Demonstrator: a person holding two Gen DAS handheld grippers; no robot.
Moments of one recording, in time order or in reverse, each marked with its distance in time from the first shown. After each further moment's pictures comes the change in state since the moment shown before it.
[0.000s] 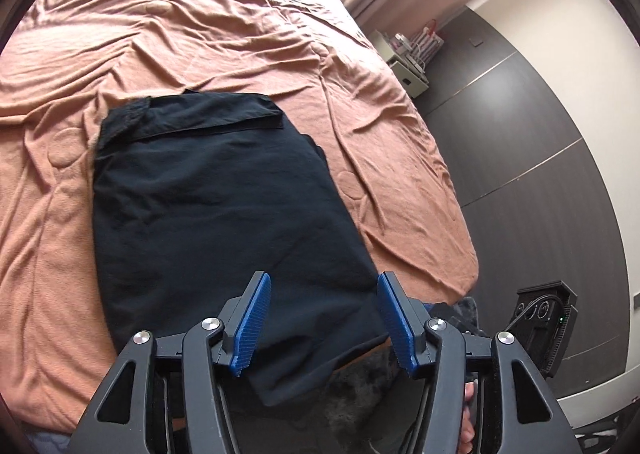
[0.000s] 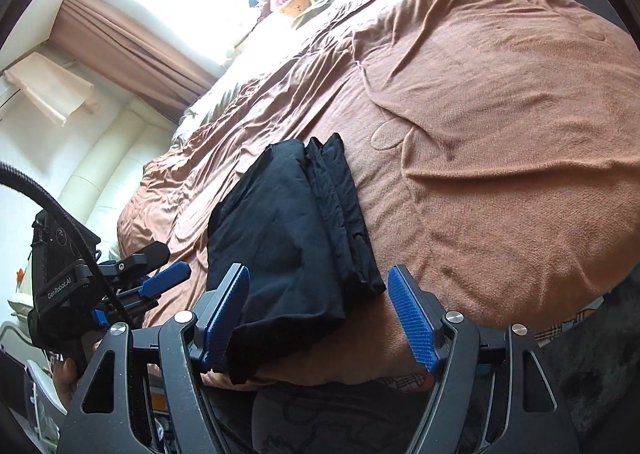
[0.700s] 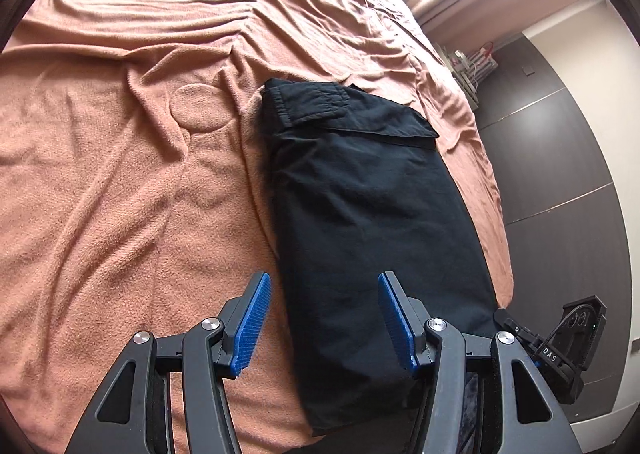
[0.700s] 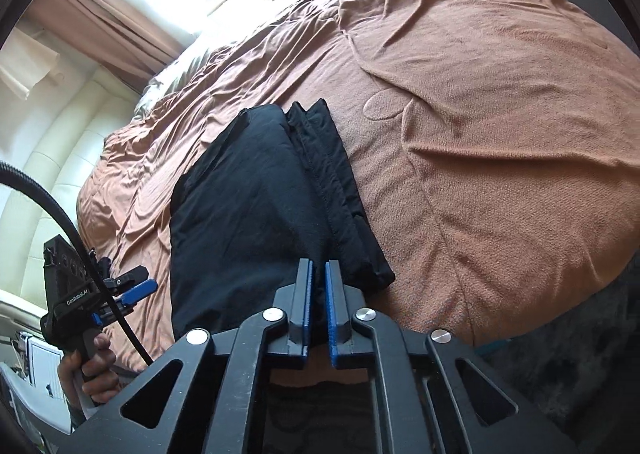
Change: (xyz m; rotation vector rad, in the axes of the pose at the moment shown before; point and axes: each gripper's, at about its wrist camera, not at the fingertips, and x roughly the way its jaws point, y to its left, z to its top) left arm -0.020 0.148 0.004 -0.153 0.026 0.055; right arm 0.037 0.034 0.000 -0.031 0.078 -0.176
